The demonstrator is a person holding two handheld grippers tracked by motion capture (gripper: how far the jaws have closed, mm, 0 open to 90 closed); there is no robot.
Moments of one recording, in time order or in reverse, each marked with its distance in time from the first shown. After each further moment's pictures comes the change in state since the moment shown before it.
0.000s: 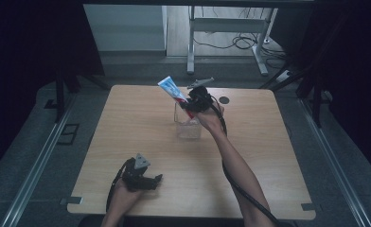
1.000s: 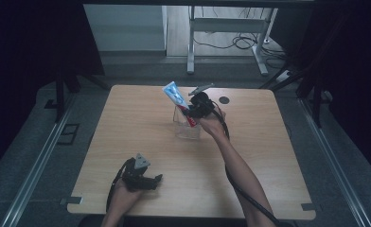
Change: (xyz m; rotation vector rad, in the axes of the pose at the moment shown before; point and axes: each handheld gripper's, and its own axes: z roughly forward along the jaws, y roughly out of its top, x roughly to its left) left arm 0.000 0.000 0.000 -0.001 -0.001 -0.002; right arm -0.003 -0.023 0.007 0.066 0.024 -0.003
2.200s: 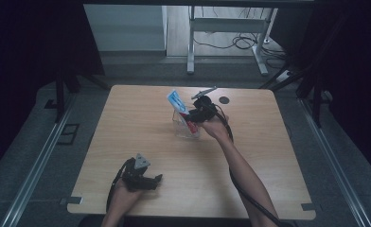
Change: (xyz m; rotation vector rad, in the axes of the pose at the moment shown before) left arm 0.000 0.000 0.000 0.000 0.002 0.000; right arm -0.003 -0.013 -0.005 0.045 0.057 0.047
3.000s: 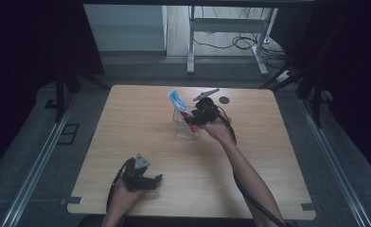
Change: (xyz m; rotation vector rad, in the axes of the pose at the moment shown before) left arm 0.000 0.000 0.000 0.001 -0.001 0.001; right arm 0.007 -0.004 -0.012 -0.018 -0.012 -0.029
